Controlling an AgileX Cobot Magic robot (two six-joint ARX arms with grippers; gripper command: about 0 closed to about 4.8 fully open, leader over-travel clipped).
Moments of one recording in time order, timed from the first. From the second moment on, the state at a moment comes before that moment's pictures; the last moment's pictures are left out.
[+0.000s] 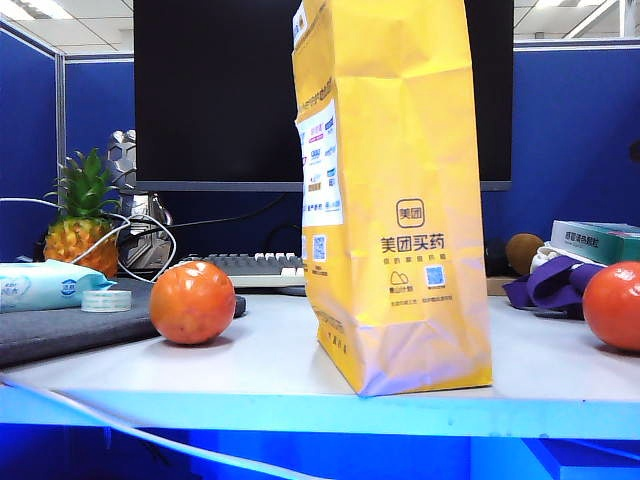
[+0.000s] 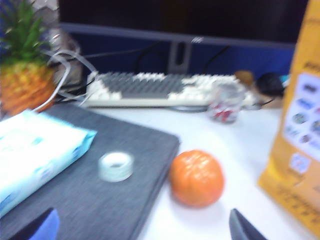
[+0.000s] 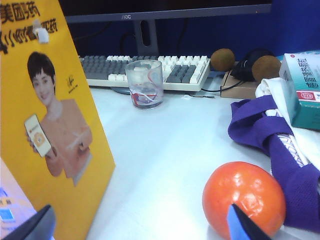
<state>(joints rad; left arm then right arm) -0.29 0.01 0.04 -0.03 0.00 -0.07 0.19 0.00 0.01 -0.04 -0.13 0.10</state>
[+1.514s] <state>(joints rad) -0.29 0.95 0.82 -0.13 0.18 0.14 0.18 0.64 0.35 0.11 0.19 0.01</state>
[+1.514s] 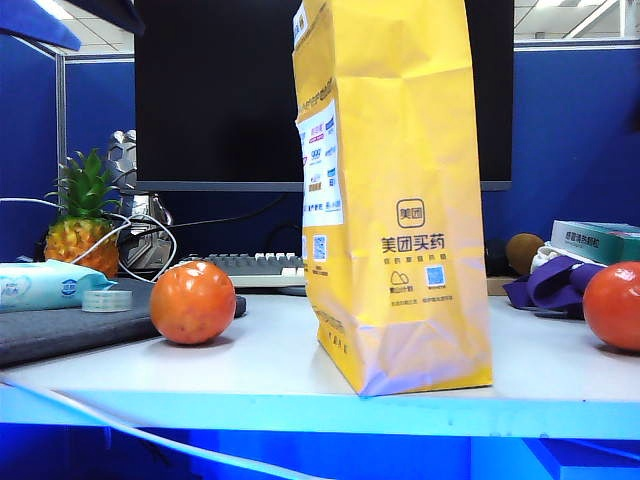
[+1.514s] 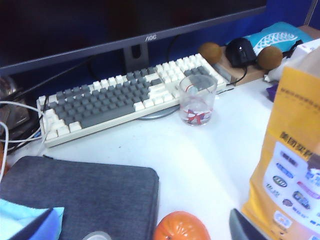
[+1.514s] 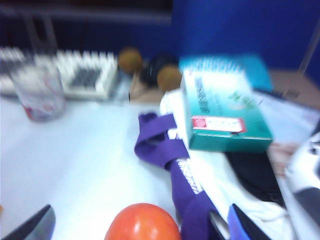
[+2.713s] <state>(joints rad) -0.29 1.04 0.92 -0.38 0.15 0.25 -0.06 1.27 0.81 -0.46 -0.22 -0.13</state>
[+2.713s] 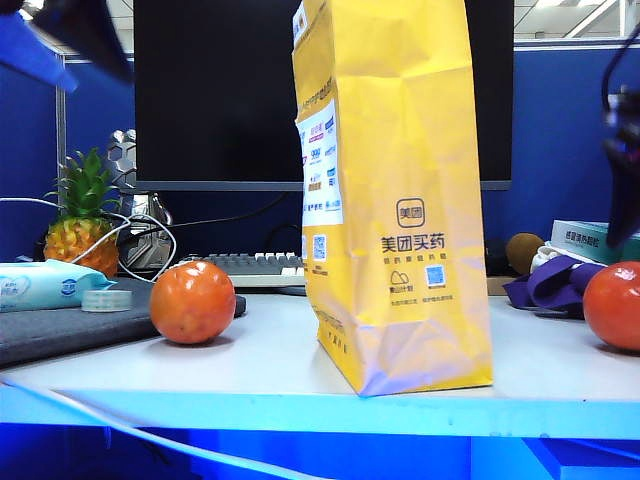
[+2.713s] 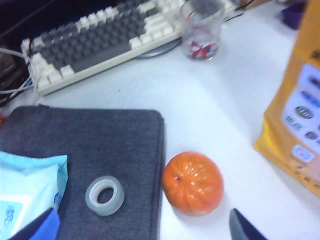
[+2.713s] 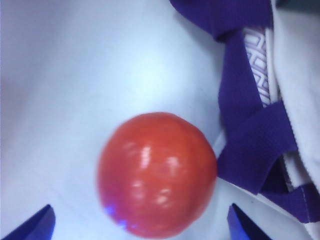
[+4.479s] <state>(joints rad) -0.29 0.99 0.92 -0.03 0.96 0.25 -0.02 1.41 1.58 -0.74 -0.68 -0.15</state>
